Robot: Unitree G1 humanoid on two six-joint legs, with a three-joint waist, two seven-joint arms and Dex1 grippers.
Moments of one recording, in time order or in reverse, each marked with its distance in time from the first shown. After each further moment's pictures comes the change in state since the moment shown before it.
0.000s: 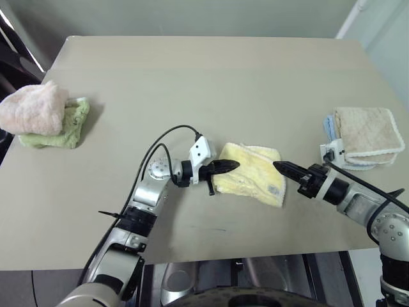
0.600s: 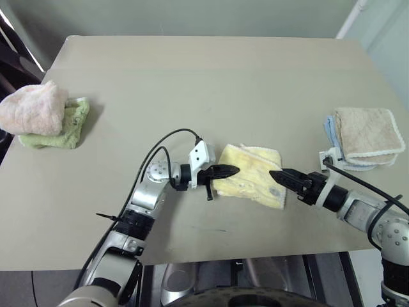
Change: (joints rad) left arm 0.039 0.023 -0.020 -0.039 -0.022 0.022 -0.065; right arm 0.074 0.014 -0.040 0.008 0.101 0.085 -0.107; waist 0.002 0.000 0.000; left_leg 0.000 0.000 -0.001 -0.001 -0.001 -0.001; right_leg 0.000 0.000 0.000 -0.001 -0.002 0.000
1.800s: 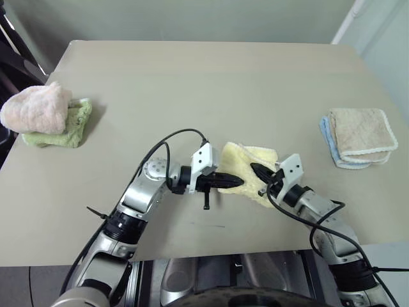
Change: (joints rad) left arm 0.010 0.074 -0.044 -0.310 -0.061 0.290 -0.060; right arm -0.020 0.190 0.405 0.196 -0.756 -0.721 0.110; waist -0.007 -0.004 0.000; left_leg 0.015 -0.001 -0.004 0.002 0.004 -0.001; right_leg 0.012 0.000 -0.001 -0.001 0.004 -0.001
